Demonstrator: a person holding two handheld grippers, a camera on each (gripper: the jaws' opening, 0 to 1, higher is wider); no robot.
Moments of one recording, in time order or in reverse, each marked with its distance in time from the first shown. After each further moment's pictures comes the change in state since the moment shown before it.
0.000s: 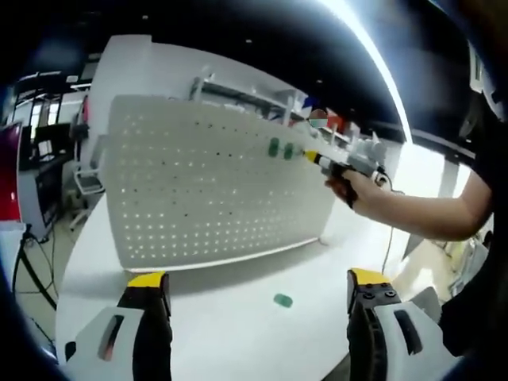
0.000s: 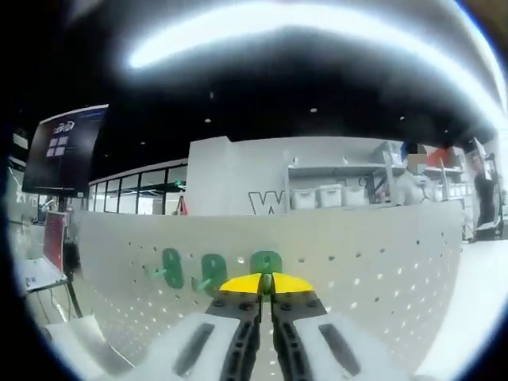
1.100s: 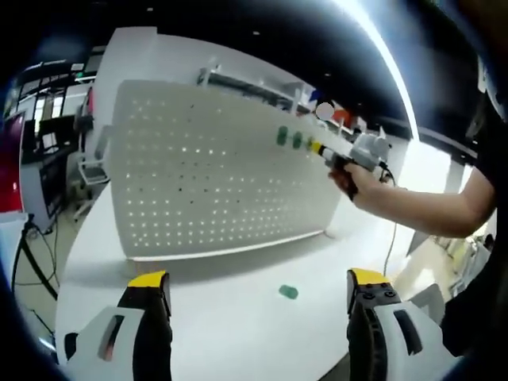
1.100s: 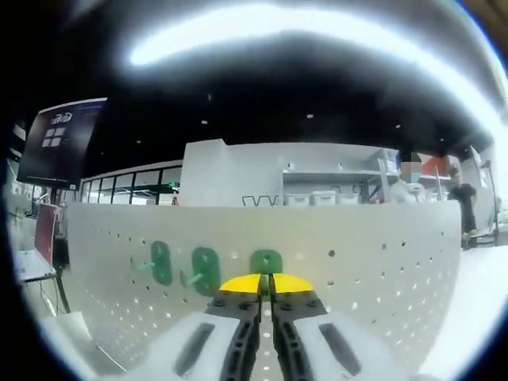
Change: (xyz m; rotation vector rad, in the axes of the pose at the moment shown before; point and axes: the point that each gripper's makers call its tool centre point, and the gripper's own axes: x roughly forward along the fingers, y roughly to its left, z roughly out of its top) left arm 0.001 0.007 -0.017 -0.020 0.052 0.029; right arm 0.009 -0.005 -0.005 -0.035 -0.027 -0.032
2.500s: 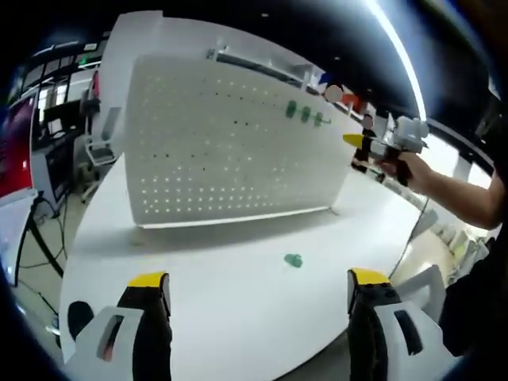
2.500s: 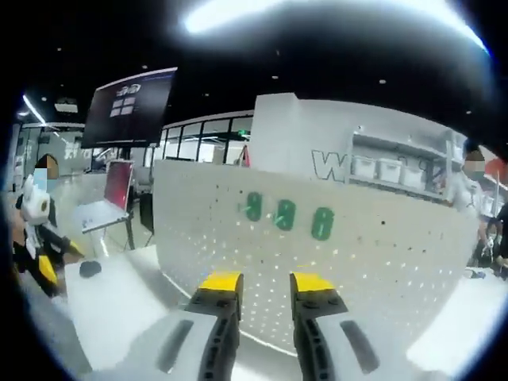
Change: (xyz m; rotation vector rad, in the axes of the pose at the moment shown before) left arm -0.027 0.008 -0.044 -0.028 0.110 0.044; right arm -0.127 0.044 -0.027 -0.162 0.357 0.460
